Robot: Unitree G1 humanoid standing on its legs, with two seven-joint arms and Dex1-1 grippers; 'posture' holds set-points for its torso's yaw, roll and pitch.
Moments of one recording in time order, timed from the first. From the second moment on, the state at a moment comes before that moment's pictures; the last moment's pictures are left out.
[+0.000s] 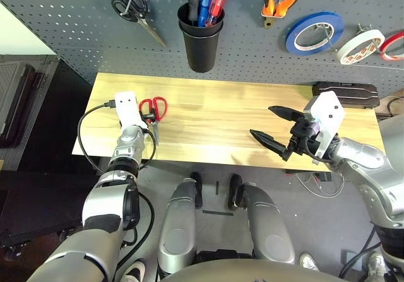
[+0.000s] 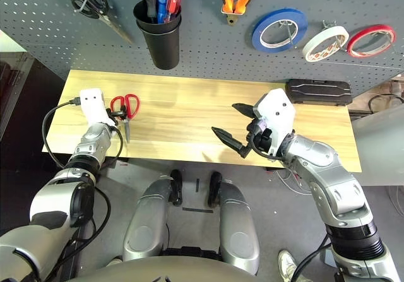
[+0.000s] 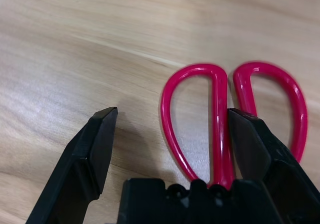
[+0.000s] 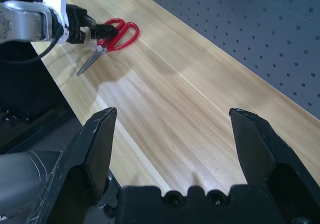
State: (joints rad) left arm -0.72 0.29 0.29 1.10 -0.18 -0.08 -0.03; right arm -0.09 -0.56 -0.01 -0.48 0.41 0.52 0.64
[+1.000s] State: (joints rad) left arm -0.70 0.31 0.28 1.07 -0.15 -0.06 0.06; right arm -0.07 -0.62 -0.01 -0.48 0.41 0.54 0.69
